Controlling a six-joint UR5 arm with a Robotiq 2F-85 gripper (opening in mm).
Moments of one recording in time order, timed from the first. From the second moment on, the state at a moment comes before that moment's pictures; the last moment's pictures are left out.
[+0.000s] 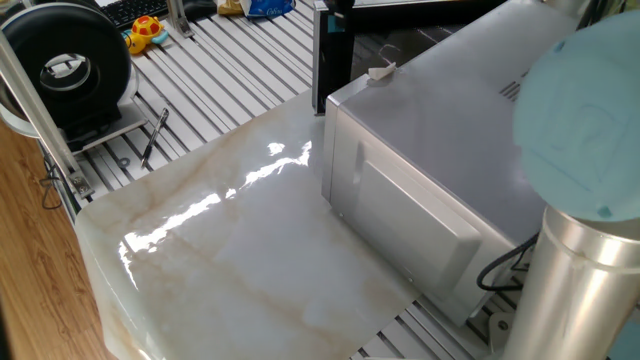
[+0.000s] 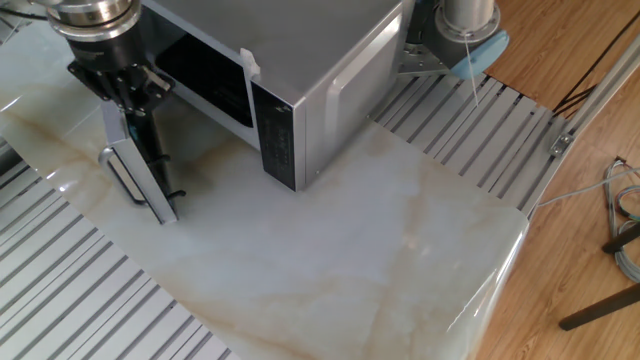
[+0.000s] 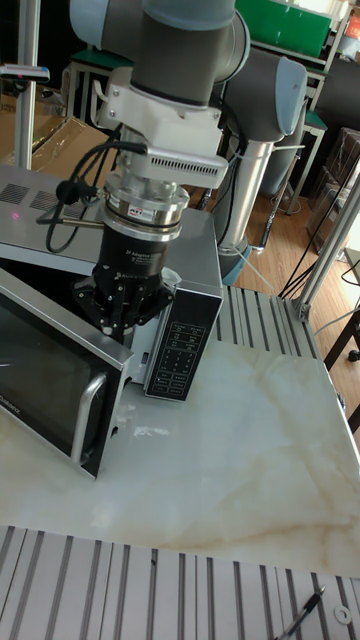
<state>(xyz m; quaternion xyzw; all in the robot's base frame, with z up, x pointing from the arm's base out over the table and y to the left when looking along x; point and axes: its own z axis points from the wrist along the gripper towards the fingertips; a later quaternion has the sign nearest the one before) 0.620 -0.085 0.242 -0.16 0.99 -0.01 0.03</state>
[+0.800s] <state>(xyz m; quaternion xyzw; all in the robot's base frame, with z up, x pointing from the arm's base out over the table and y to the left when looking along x) 0.616 -0.044 0.271 -0.11 0.99 -0.02 0.02</state>
